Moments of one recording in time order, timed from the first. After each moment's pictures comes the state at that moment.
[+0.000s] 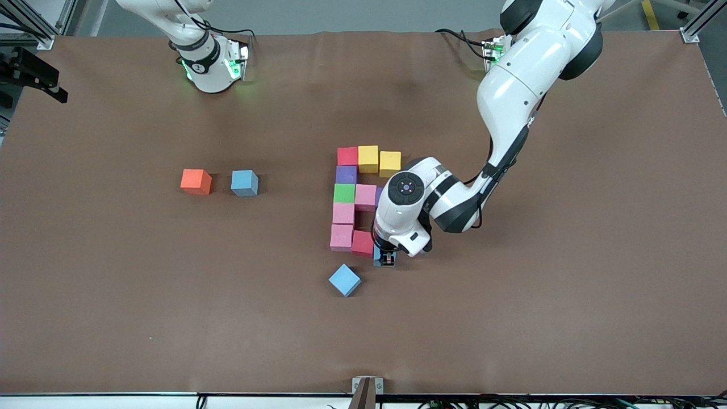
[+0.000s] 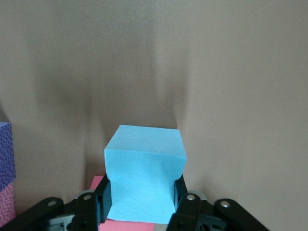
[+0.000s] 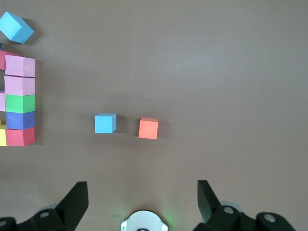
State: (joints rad) left arm -0.37 0.97 -0.41 -1.25 0.42 2.32 -2.44; right arm -0.02 -0.10 -0.03 -1.48 0.02 1.33 -0.13
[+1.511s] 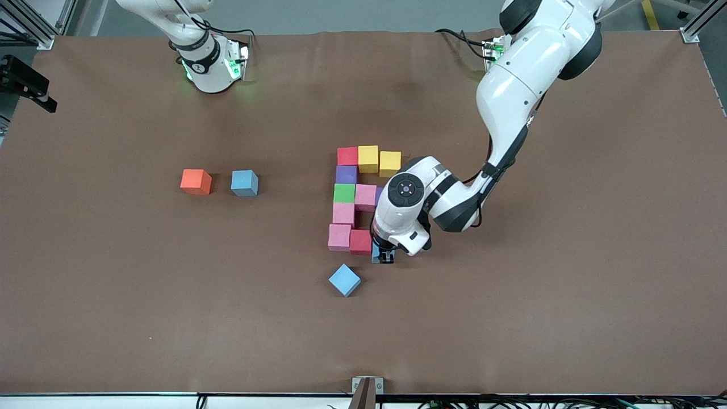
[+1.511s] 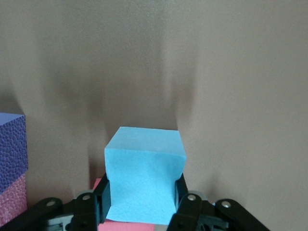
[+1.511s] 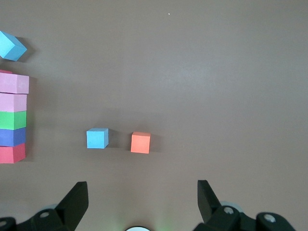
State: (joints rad) left arm -0.37 0.97 -0.41 -1.25 0.38 2.29 -2.44; right arm -0.02 -0.10 -0.04 -1.48 0.00 1.40 -0.13
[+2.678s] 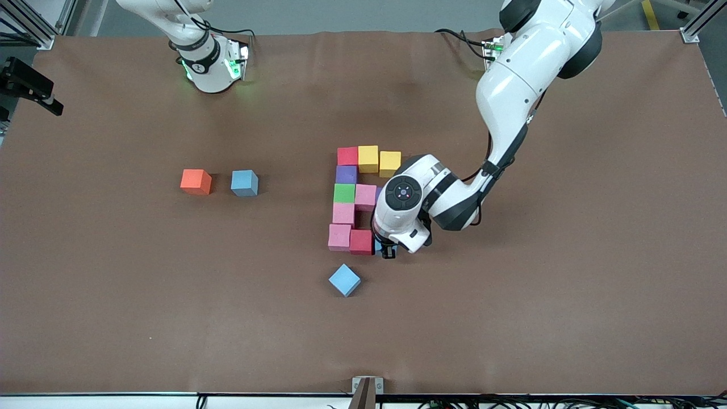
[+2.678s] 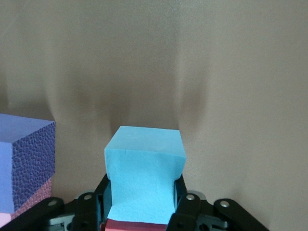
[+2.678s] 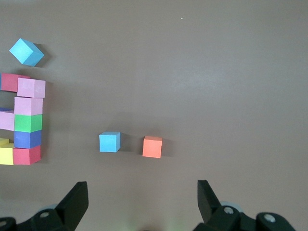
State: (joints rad) left arm -0.38 0.96 -0.41 -1.24 0.34 2.20 -2.44; right arm -0.02 -0.09 -0.04 -1.49 0.06 1.42 -0.13
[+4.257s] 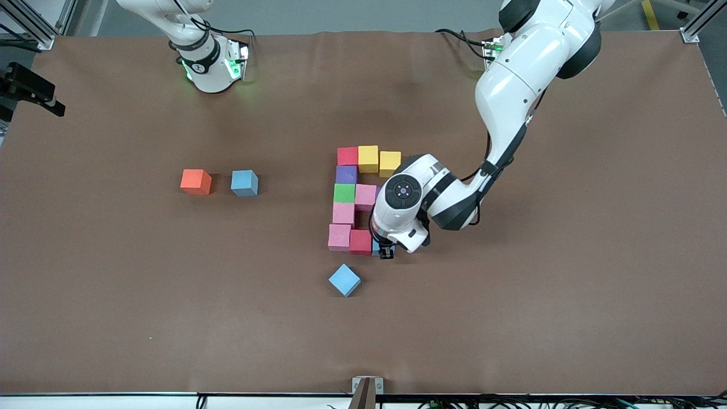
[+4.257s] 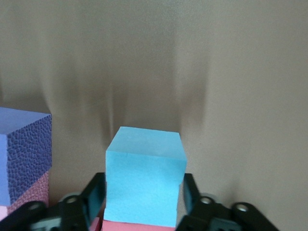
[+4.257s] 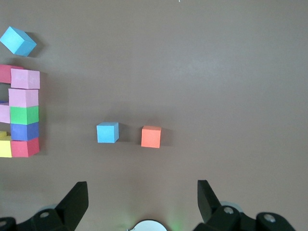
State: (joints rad) left arm -0.38 0.96 -0.41 -1.24 0.33 2.22 -2.44; right arm -0.03 -0.08 -0.05 -1.49 0.06 1.37 -0.13
